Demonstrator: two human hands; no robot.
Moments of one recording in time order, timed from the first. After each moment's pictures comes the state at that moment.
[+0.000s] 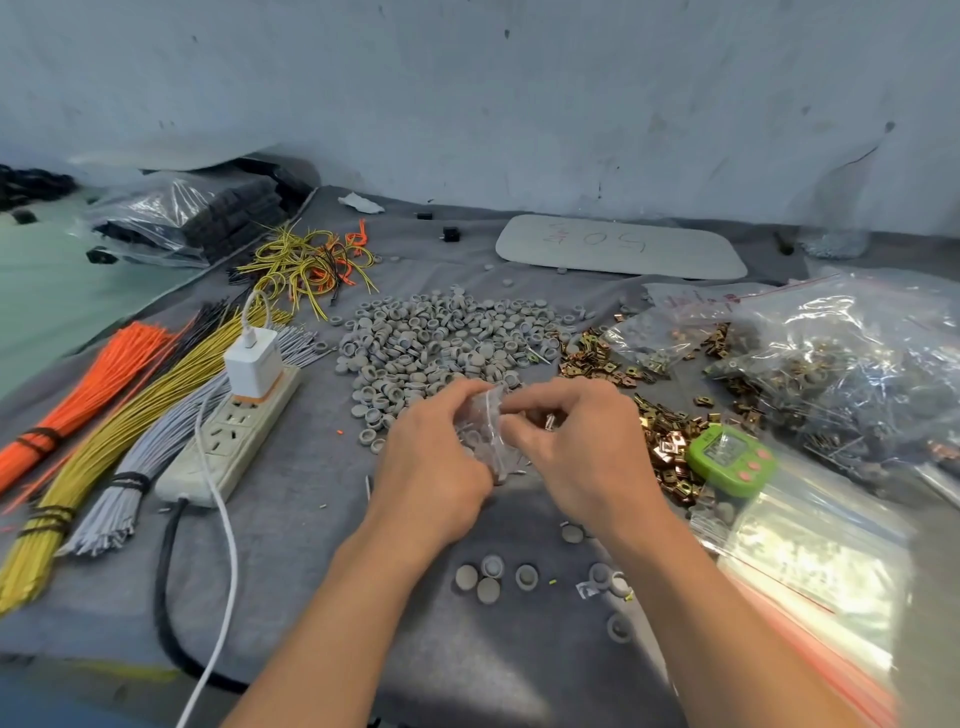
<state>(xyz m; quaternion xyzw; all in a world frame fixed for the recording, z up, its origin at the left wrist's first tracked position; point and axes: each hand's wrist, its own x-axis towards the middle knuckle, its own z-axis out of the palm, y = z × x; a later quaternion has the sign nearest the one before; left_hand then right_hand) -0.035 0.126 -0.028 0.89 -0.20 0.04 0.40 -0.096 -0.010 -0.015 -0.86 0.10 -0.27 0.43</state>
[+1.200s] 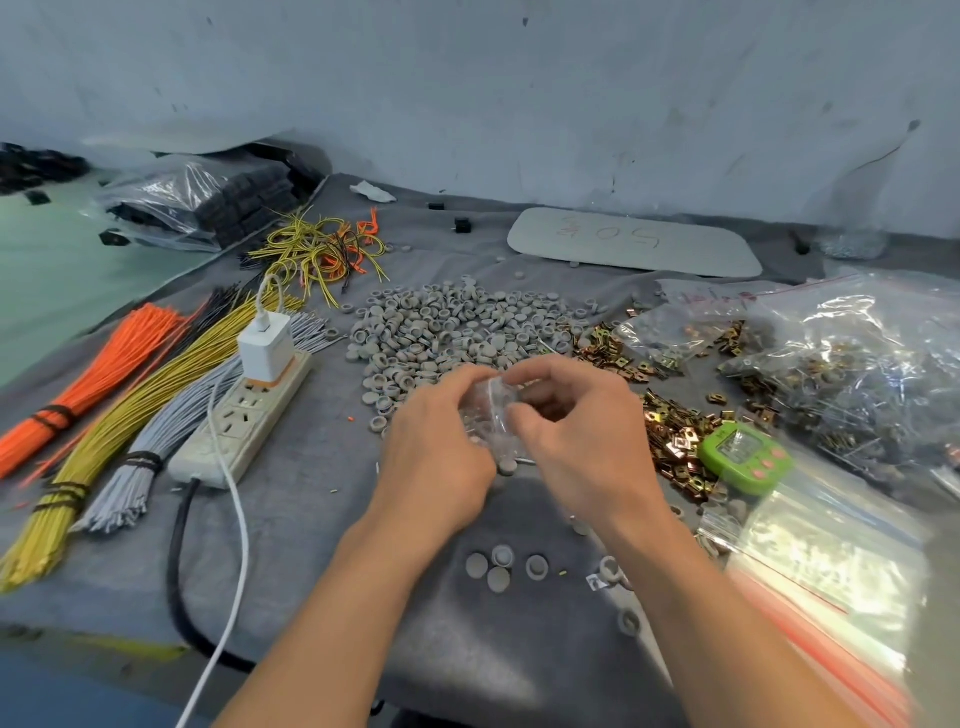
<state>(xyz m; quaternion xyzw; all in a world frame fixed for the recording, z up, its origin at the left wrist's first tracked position) -0.039 0.131 -0.024 0.88 -0.19 0.05 0.42 -0.094 0.003 -0.014 -0.82 0.10 -0.27 0.50</state>
